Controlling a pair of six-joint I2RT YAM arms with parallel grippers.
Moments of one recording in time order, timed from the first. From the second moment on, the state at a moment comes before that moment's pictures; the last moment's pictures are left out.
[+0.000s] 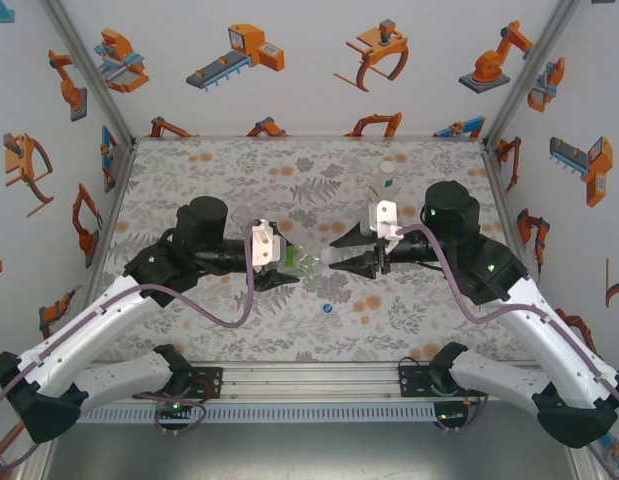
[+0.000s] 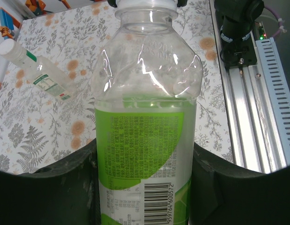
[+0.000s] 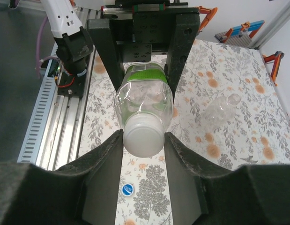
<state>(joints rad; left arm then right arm) -0.82 1.00 1.04 -0.44 0.65 0.55 0.72 0.96 1.21 -0.51 -0.83 -0.44</state>
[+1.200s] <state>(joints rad) -0.82 1.04 1.04 -0.41 0.52 0.54 0.73 0.92 1.11 -0.53 -0.33 1.14</state>
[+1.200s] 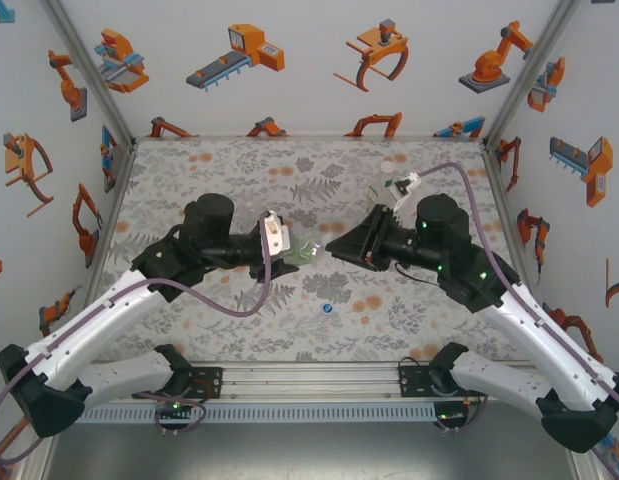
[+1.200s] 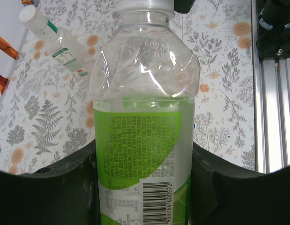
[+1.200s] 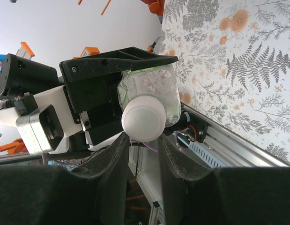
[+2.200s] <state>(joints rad) -0.82 1.02 1.07 -0.45 0.64 0.54 0.73 0.91 1.20 -0.47 -0.72 -0.19</state>
